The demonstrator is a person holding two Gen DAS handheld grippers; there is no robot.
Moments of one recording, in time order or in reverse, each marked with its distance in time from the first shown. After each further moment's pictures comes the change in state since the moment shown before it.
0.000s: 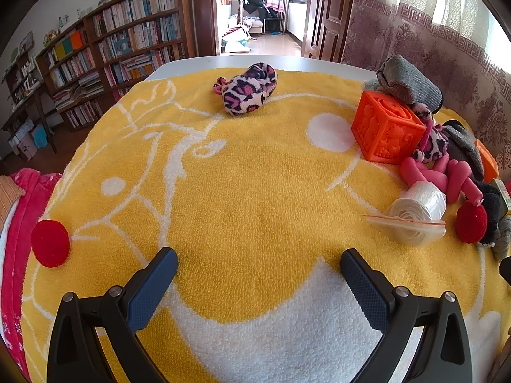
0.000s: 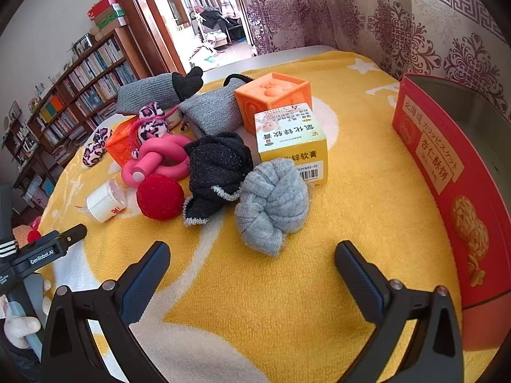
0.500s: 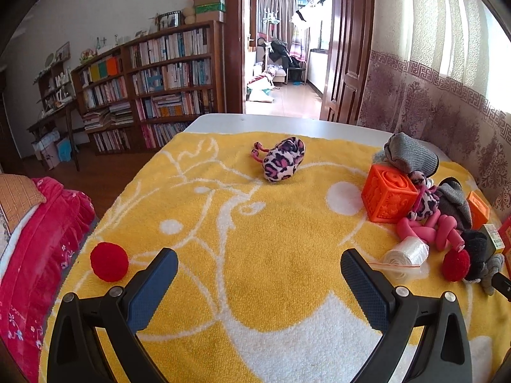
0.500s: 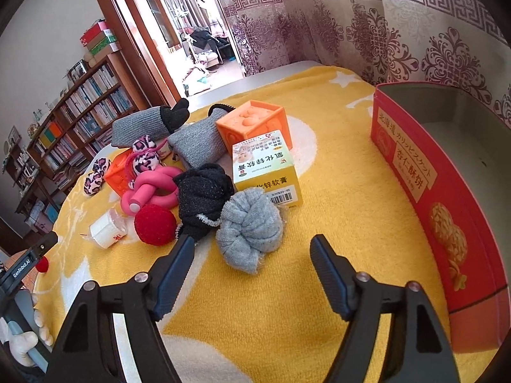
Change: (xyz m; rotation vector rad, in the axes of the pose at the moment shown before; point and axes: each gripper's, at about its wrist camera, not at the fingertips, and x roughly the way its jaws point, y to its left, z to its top) left arm -0.058 0.021 0.003 -0.081 -0.251 0.079; right arm -0.004 -0.012 0.002 0.057 -0.062 -0.028
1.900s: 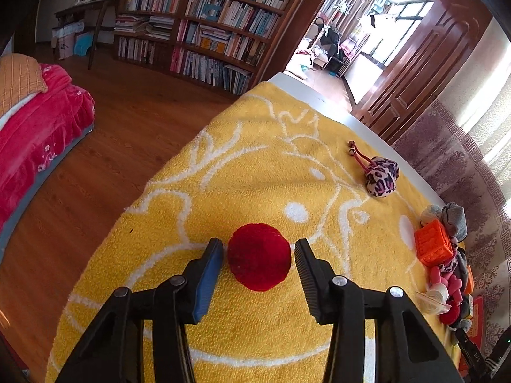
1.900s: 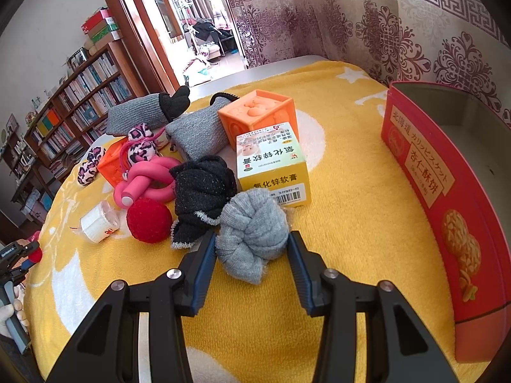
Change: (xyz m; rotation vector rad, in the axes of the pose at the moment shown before) left arm 0.034 0.156 -0.010 -0.400 0.183 -0.109; right arm 0.009 0.005 -0.004 -0.042 0.012 -0.020
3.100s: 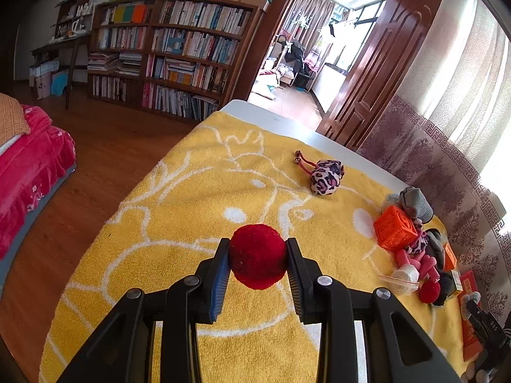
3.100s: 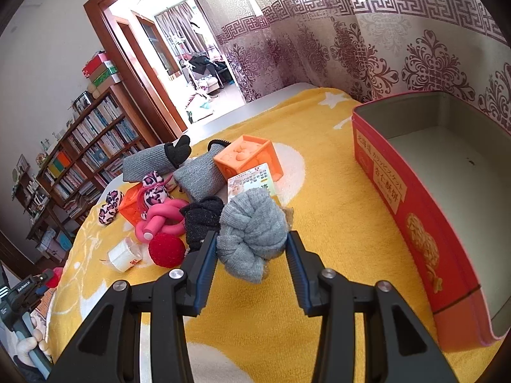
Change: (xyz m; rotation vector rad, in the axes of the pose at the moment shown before) left arm -0.043 -0.046 -0.023 0.137 -0.112 -0.087; right arm -0.047 -0.025 0.001 0.119 -0.147 0.059
